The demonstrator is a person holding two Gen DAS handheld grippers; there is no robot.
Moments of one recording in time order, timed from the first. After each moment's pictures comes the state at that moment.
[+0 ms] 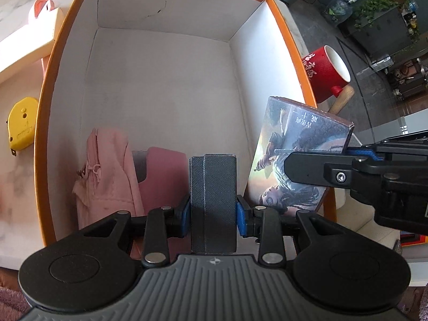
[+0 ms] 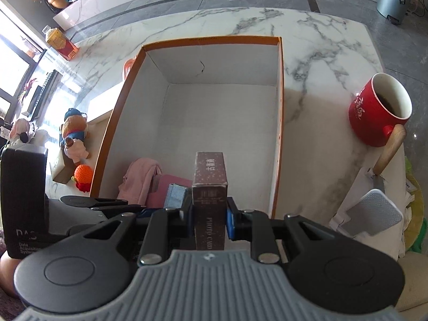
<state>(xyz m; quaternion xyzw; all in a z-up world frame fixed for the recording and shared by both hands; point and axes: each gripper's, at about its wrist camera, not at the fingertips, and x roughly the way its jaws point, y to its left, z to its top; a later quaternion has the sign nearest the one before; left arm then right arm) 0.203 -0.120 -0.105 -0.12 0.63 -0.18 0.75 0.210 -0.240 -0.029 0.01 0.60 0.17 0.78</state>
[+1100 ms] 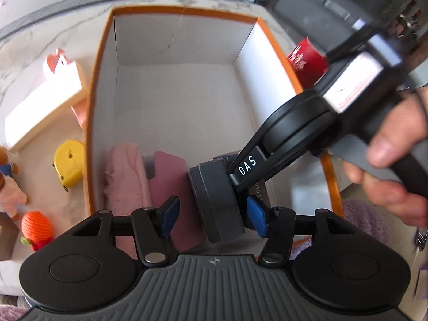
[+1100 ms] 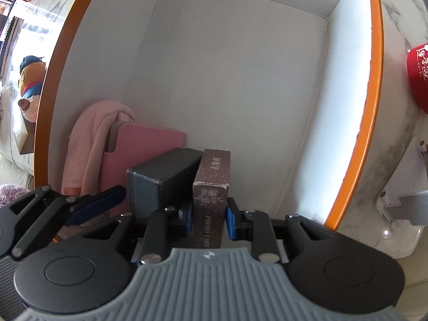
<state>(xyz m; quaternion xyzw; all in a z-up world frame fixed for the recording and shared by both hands) 0.162 -0.051 -0.047 -0.01 0.57 -0.22 0.79 0.254 -0.179 -0.119 -0.01 0.74 0.13 0.66</state>
